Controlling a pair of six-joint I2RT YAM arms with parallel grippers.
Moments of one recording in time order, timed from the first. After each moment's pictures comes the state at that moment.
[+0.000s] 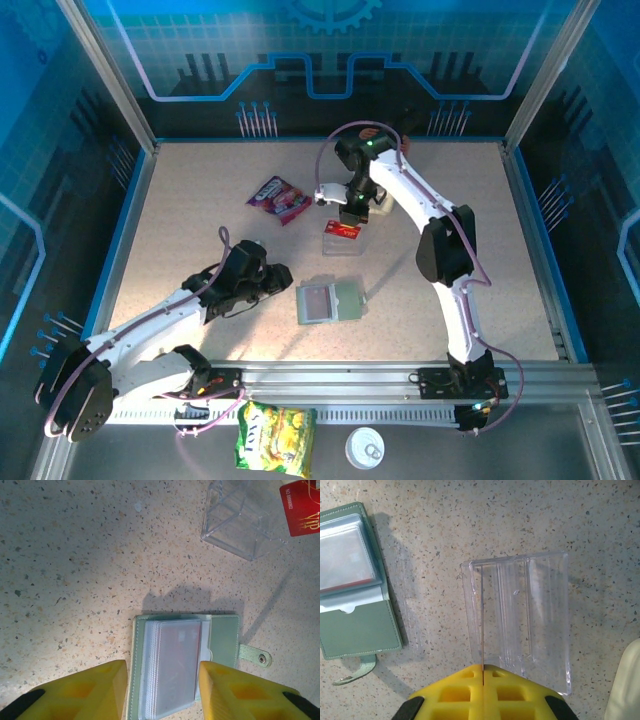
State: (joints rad) left arm -0.59 1.05 0.57 -0.37 0.08 -1.01; right arm 0.50 2.25 2.20 -1.46 -0.26 -0.92
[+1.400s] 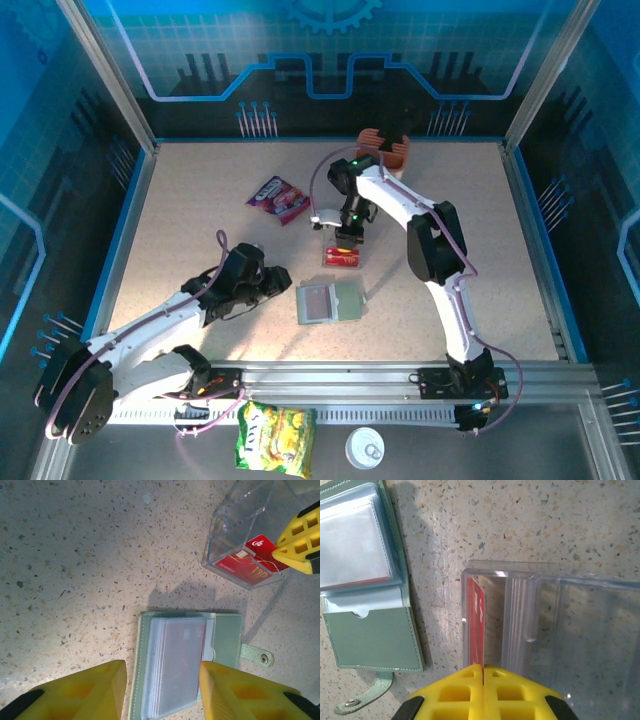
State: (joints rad) left arm -0.58 1.04 0.52 -0.33 0.11 -1.03; right arm 0.53 2.32 2.05 -1.42 -0.33 -0.95
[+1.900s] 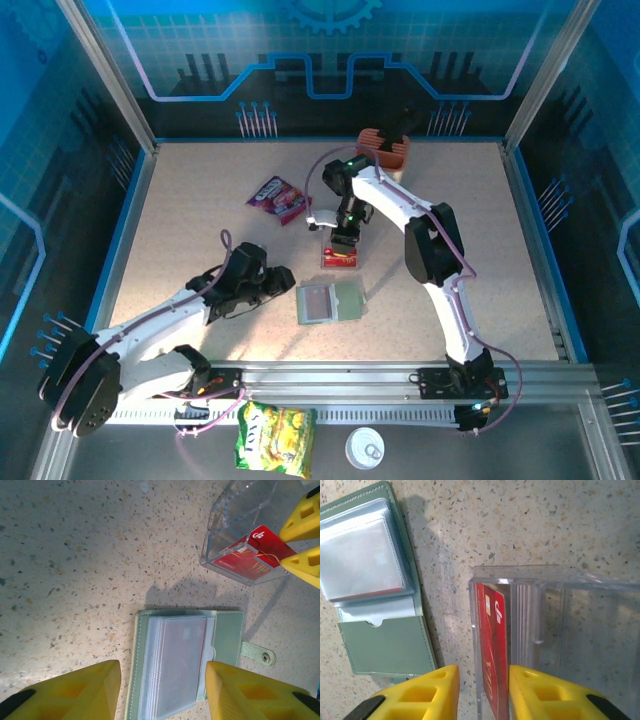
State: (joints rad) left arm -0.57 1.09 0.52 -0.28 0.15 -1.04; right arm 0.56 2.31 2.07 -1.45 -0.32 -0.88
